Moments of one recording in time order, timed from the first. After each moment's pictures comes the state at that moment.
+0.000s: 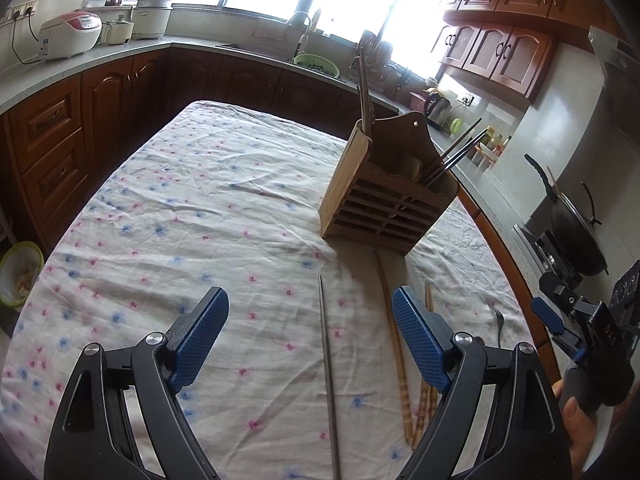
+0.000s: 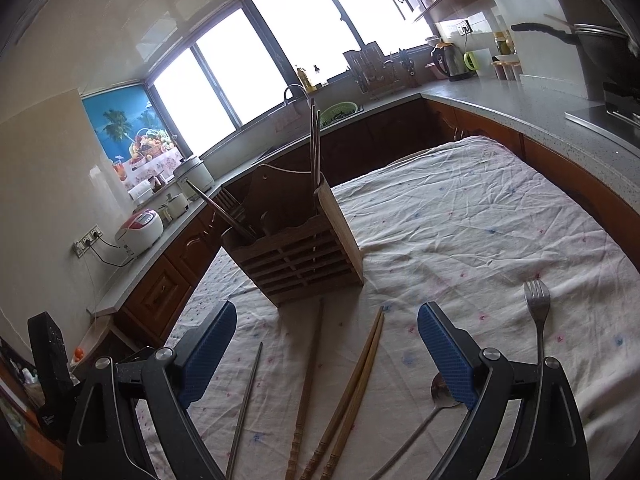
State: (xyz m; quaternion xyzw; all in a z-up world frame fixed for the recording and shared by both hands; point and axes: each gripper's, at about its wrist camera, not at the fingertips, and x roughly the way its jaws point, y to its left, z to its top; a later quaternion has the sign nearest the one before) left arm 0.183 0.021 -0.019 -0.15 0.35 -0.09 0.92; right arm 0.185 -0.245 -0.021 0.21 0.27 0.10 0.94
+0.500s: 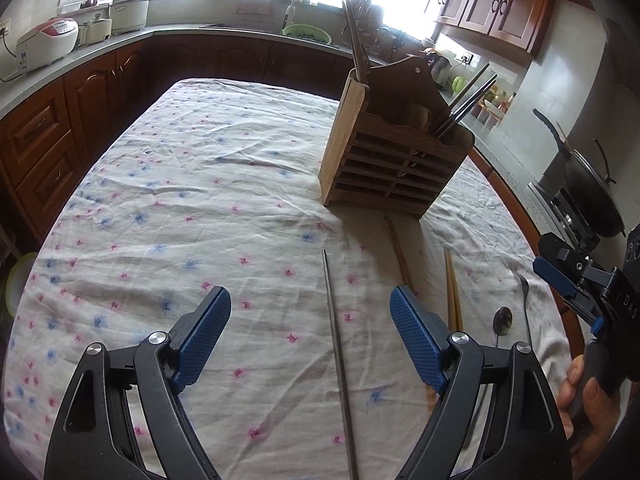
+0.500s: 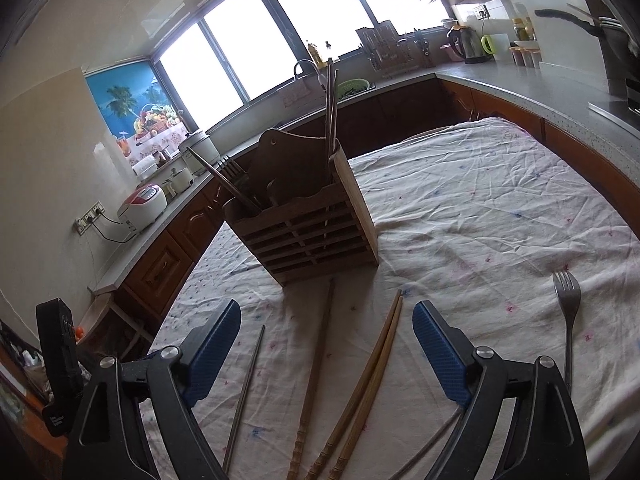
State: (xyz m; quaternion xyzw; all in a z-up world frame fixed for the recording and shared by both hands) left arm 0.211 -0.002 -0.044 -0.10 0.40 -0.10 0.90; right arm 0.208 -0.223 -0.036 0.19 0.31 0.12 0.92
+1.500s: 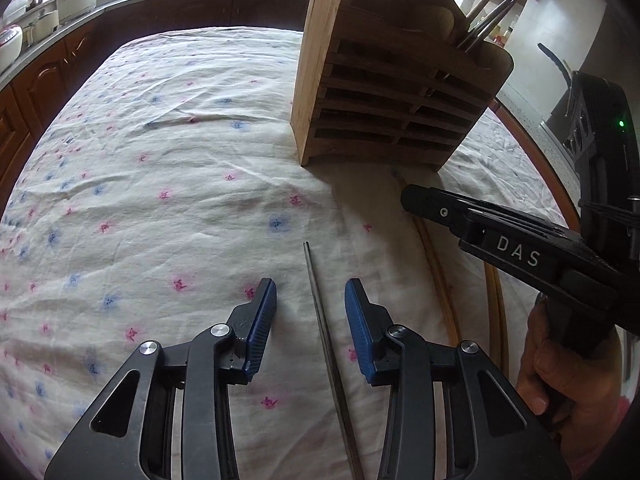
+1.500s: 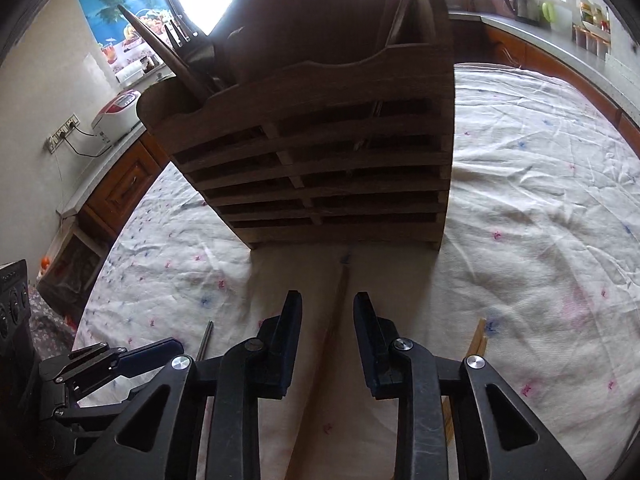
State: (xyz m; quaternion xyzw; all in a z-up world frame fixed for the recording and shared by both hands) left arm 0.282 -0.040 -0.097 -0.03 0.49 -0.13 0.86; right arm 0.326 -0.156 -0.104 0.08 0.44 0.15 0.88
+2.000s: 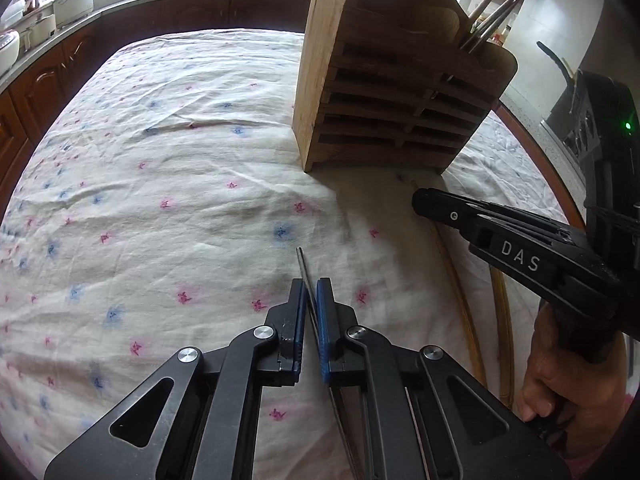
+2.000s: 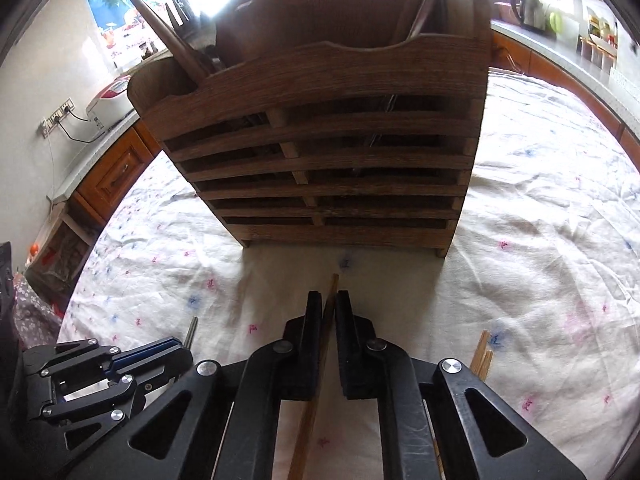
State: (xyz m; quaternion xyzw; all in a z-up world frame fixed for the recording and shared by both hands) left arm 0.288 -0.034 -0.099 -0.04 0.48 -0.14 0.86; right arm 0.324 -0.159 -0.102 0.06 0.44 0.14 0.88
